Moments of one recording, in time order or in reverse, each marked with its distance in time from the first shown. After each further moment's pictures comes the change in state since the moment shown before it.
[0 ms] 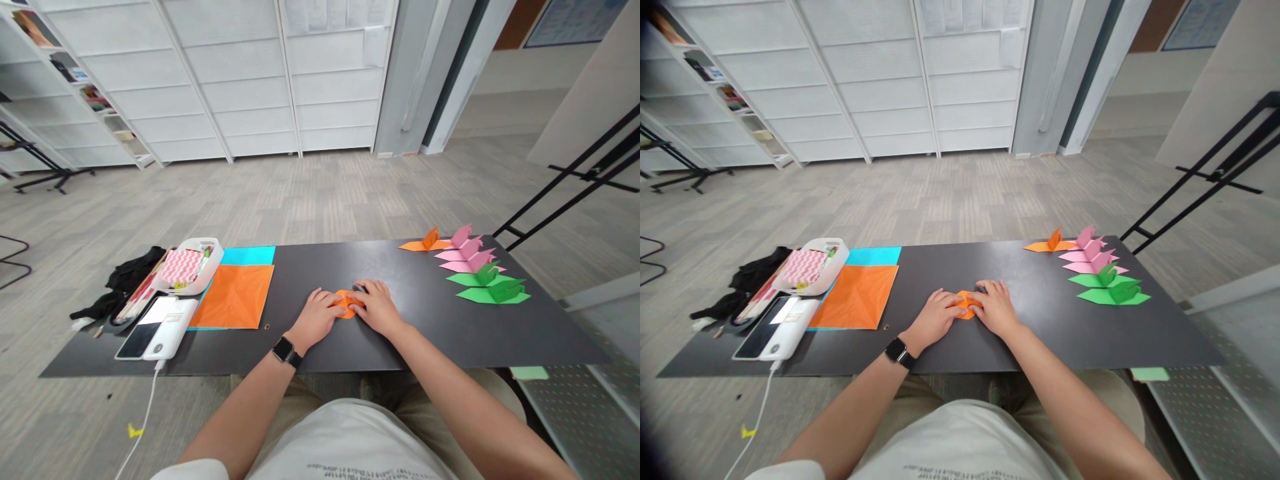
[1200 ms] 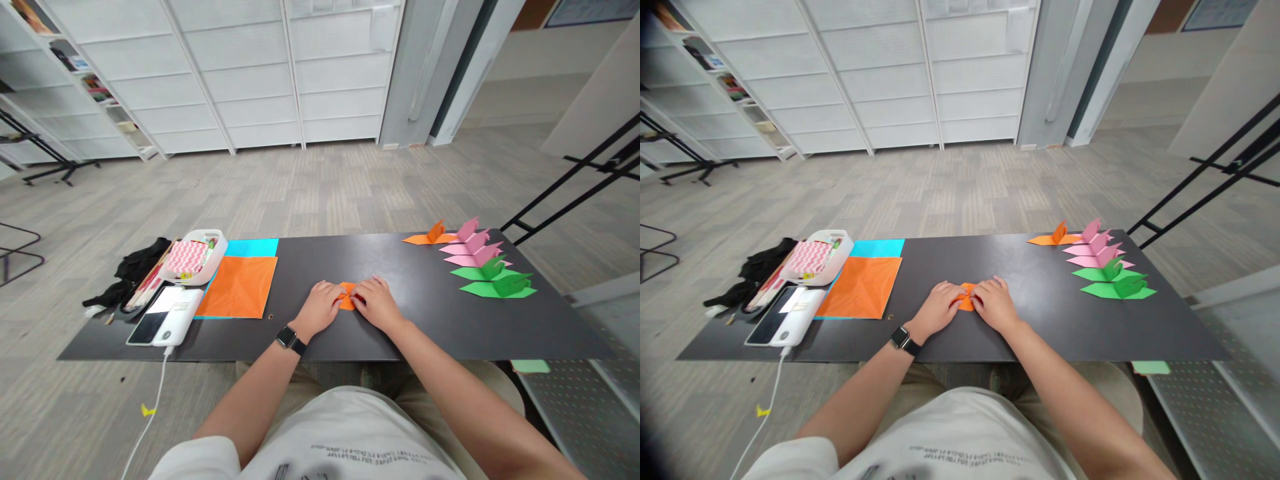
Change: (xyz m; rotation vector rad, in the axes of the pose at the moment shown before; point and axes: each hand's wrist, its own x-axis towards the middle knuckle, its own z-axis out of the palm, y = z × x) left_hand 0.006 0.001 0.003 -0.136 0.090 -0.073; right_hand 0.000 -0.020 -0.005 0.090 0.001 -0.045
